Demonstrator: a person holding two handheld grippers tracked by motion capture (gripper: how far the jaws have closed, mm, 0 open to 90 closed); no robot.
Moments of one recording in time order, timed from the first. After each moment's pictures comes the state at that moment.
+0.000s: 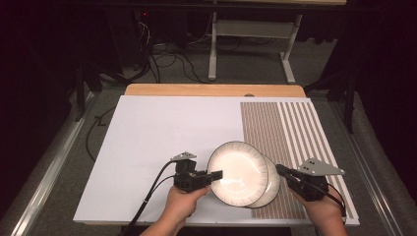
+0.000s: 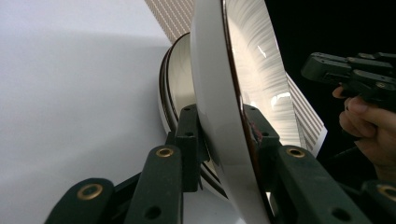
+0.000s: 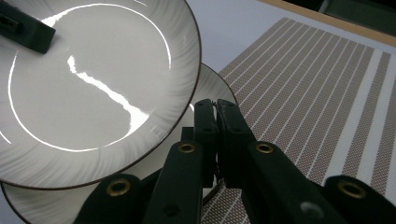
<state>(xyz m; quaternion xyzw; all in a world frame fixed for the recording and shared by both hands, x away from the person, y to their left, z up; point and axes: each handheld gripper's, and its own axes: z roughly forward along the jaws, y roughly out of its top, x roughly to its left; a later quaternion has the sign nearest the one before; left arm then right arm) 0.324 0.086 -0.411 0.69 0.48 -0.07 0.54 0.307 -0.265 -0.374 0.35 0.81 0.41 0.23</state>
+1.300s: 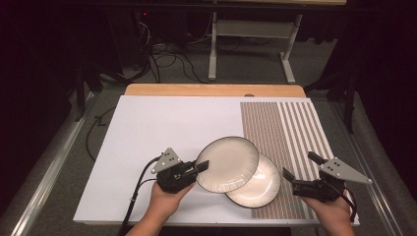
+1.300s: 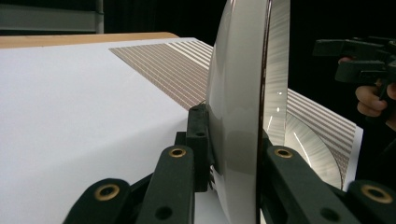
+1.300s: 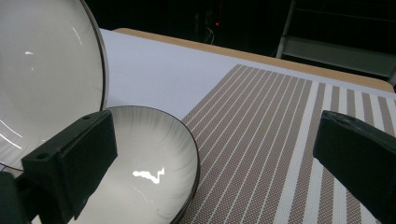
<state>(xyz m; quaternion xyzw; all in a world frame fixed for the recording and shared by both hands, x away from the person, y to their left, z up) 0.307 0.120 -0.386 0.71 0.35 0.12 0.59 0.299 -0.289 -0.365 0.39 0.72 0.49 0.29</state>
